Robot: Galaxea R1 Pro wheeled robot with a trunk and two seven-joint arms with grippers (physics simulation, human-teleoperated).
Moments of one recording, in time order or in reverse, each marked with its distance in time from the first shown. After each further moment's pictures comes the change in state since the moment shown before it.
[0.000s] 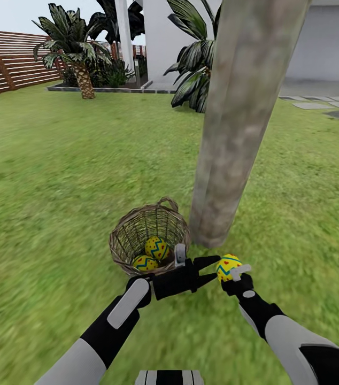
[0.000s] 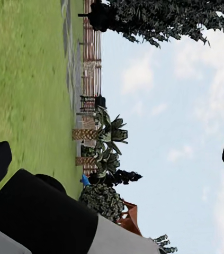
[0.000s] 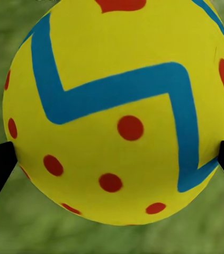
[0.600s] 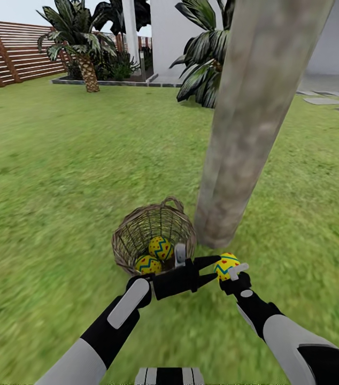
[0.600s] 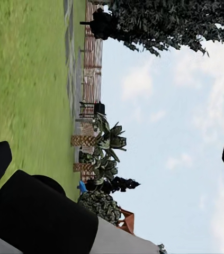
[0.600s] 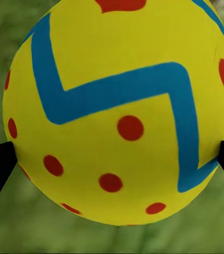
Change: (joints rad) left arm 0.000 -0.001 0.000 0.000 0.001 0.000 0.000; right arm 0.000 0.012 0.004 -0.008 0.022 -0.001 -0.004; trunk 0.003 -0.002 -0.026
